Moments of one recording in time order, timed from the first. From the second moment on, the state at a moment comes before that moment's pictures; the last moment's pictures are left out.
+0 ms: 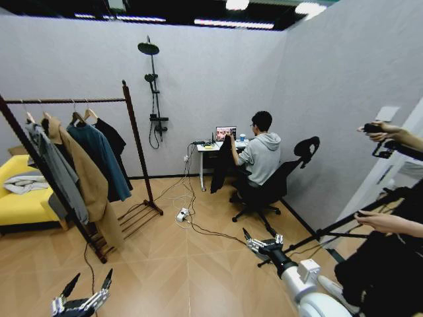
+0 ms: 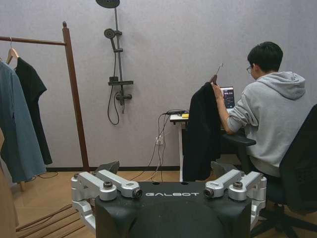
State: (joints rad) left arm 1.94 -1.35 -0.90 -2.27 -0.51 -0.14 0.13; right arm -1.49 1.28 0.66 2.27 0.38 -0.29 -0.06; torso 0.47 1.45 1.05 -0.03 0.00
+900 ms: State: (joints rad) left arm 1.94 -1.35 -0.90 -2.27 -0.51 -0.14 0.13; right arm -1.48 1.29 0.68 2.25 0.39 -0.21 -0.18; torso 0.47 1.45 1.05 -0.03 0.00
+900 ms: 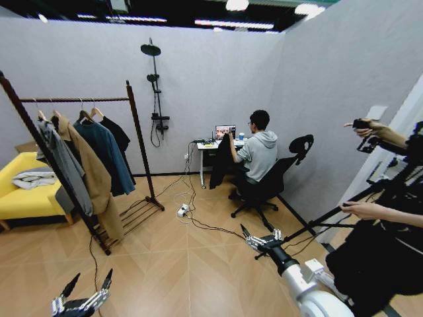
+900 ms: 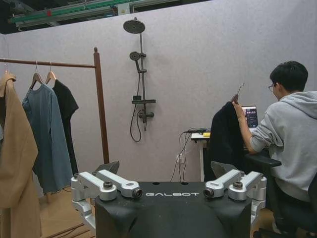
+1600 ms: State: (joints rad) left arm 1.94 -1.35 -0.90 -2.27 -0.51 -0.14 0.13; right arm -1.48 1.29 0.70 2.25 0.37 -0.21 -0.17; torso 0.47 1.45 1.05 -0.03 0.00
